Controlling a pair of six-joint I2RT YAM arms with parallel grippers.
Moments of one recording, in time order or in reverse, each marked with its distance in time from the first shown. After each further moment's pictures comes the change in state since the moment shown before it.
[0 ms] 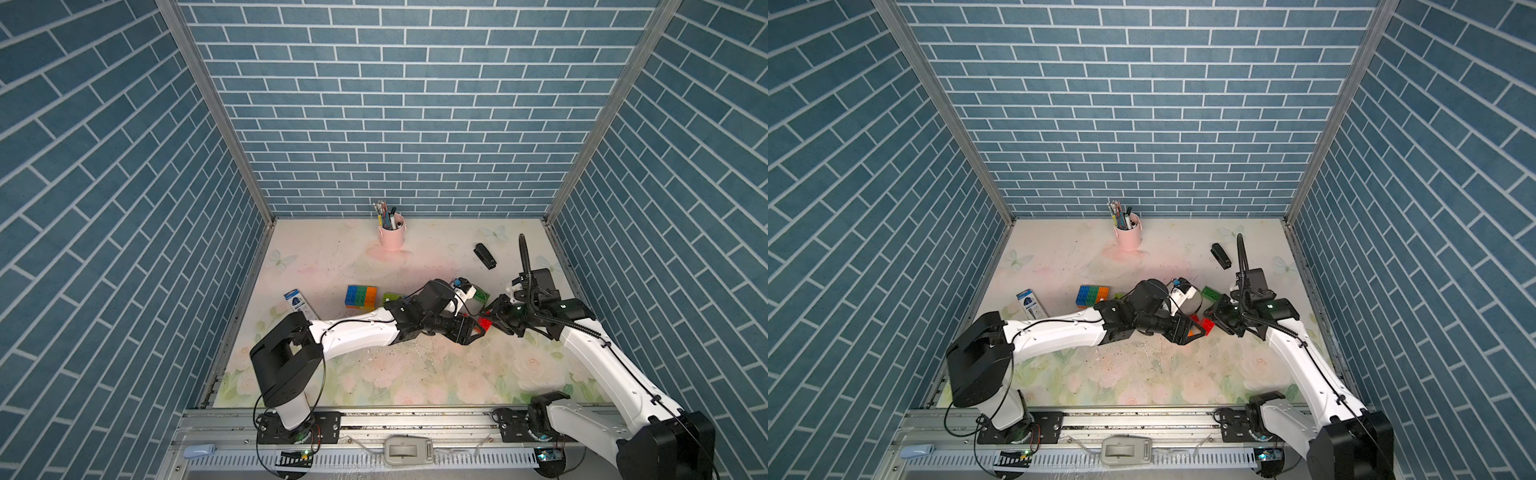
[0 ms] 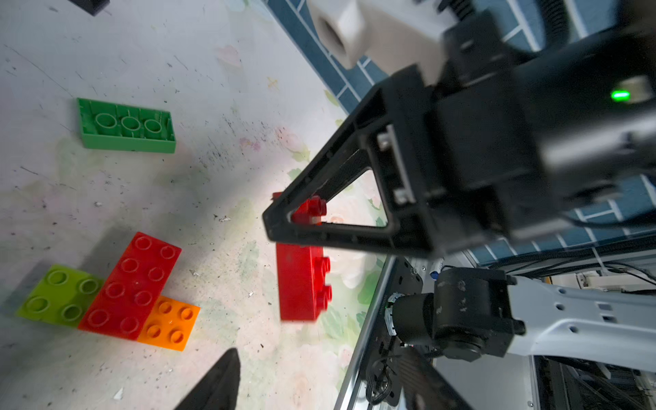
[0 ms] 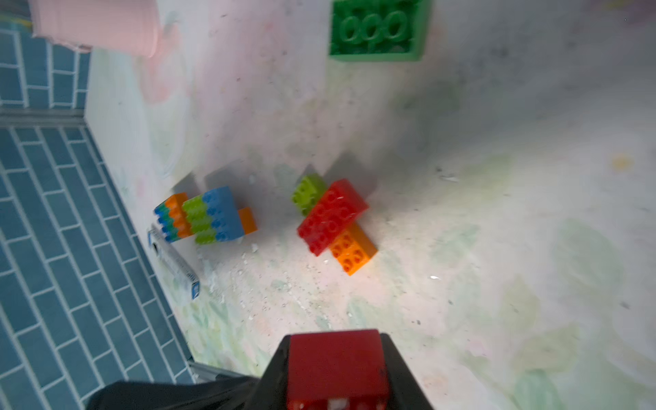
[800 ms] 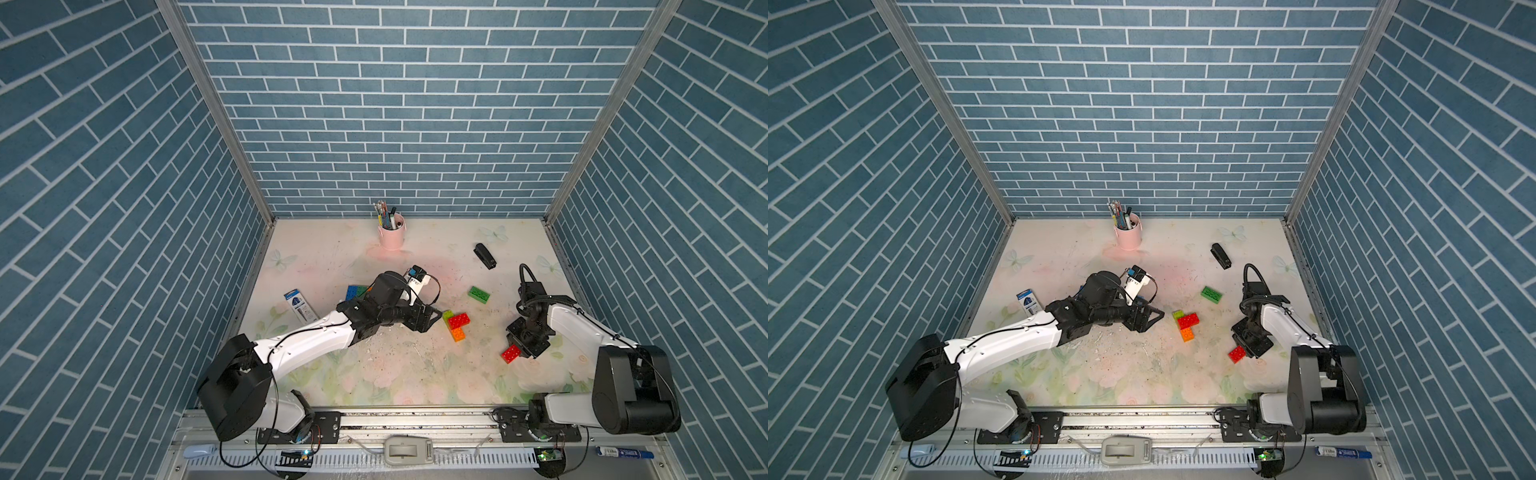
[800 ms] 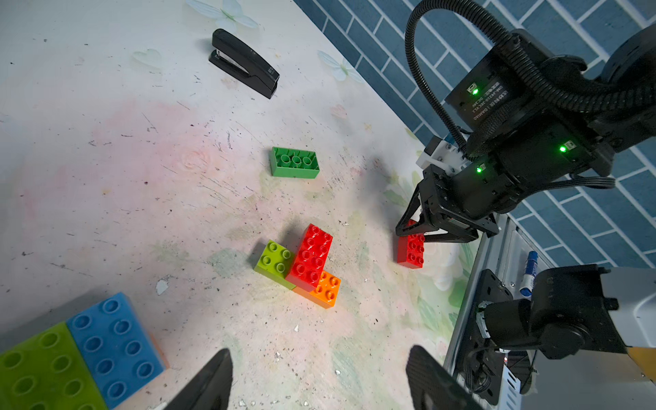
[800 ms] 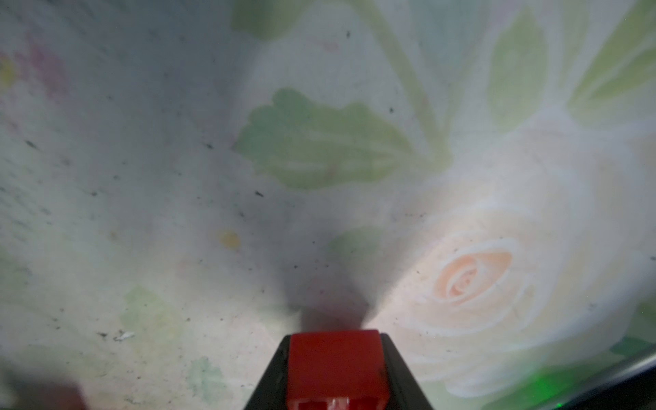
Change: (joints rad) left arm 0.212 -0.216 -0.200 -0.036 -0.058 0.198; right arm -0.124 0.317 -0.106 -0.022 0.274 0.180
